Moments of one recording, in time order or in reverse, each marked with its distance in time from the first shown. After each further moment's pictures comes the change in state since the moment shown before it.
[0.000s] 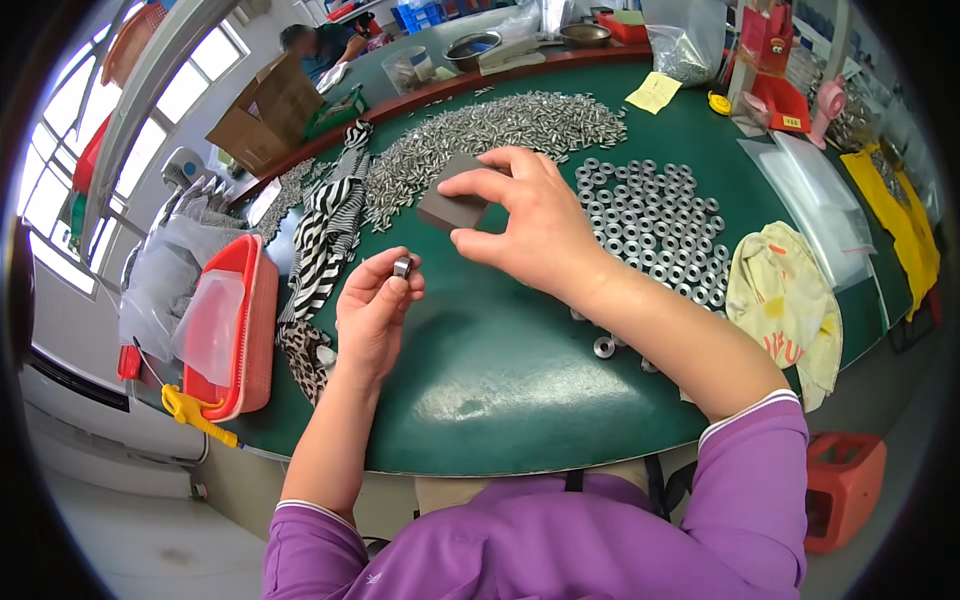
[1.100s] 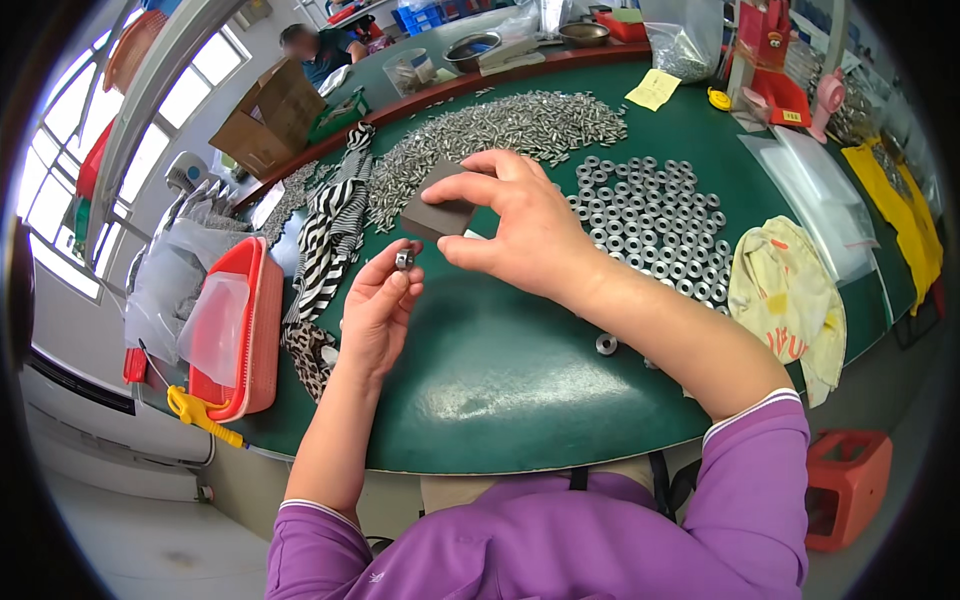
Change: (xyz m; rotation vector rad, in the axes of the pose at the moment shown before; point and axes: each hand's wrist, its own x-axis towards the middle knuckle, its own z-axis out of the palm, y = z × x) left_hand 0.003 0.003 0.000 -0.084 0.048 -0.125; right_hand -0.002 -0.010 -0.006 0.144 -0.072 0.084
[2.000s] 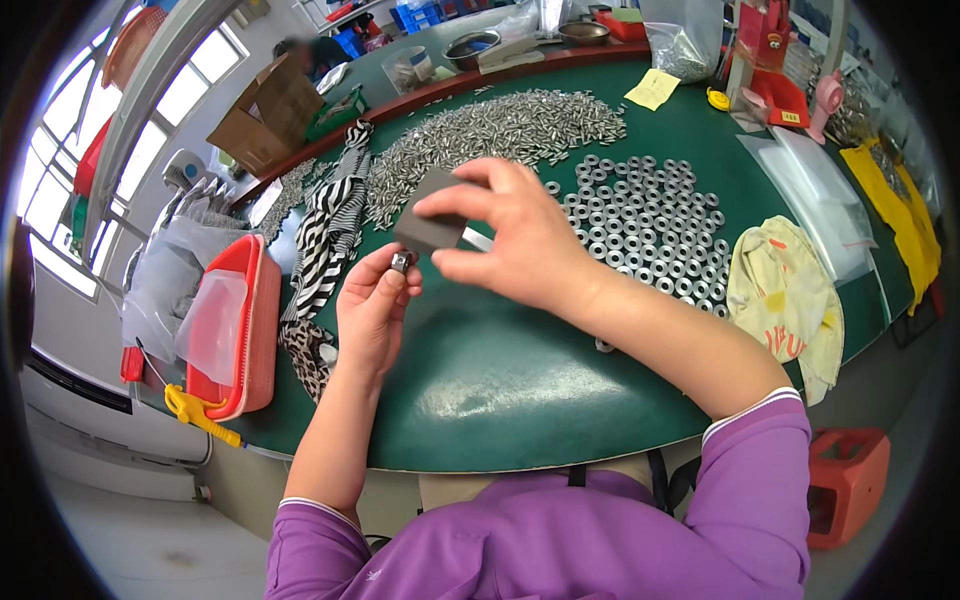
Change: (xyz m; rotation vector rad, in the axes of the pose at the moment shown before) left_hand 0.000 -0.003 -0.006 0.081 -0.061 0.136; right_hand -0.002 -0.001 0.009 -0.008 0.062 -0.126
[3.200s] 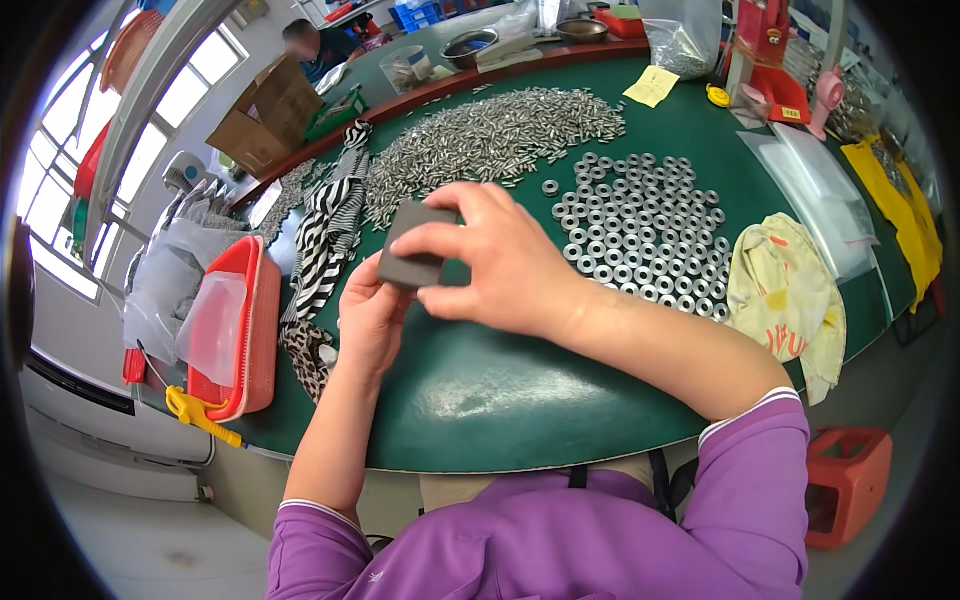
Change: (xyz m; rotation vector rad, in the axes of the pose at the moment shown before) left_hand 0.002 -0.003 0.004 -0.019 0.063 -0.083; right_hand -0.007 -0.015 0.000 0.056 -0.125 -0.057
